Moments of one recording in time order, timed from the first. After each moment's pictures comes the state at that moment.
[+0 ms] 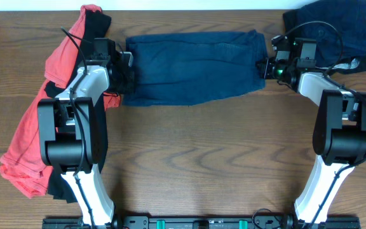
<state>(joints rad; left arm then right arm) 0.02 2.09 1.39 -0.56 0.20 0.07 -0.07 2.16 1.31 -0.01 -0.54 0.09</state>
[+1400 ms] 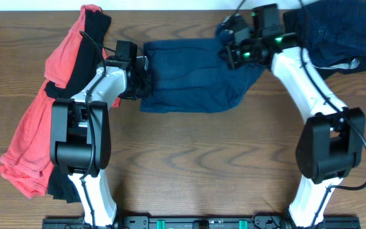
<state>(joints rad) -0.12 2.07 1.38 -0.61 0.22 -0.15 0.24 2.02 1.69 -0.61 -0.46 -0.14</state>
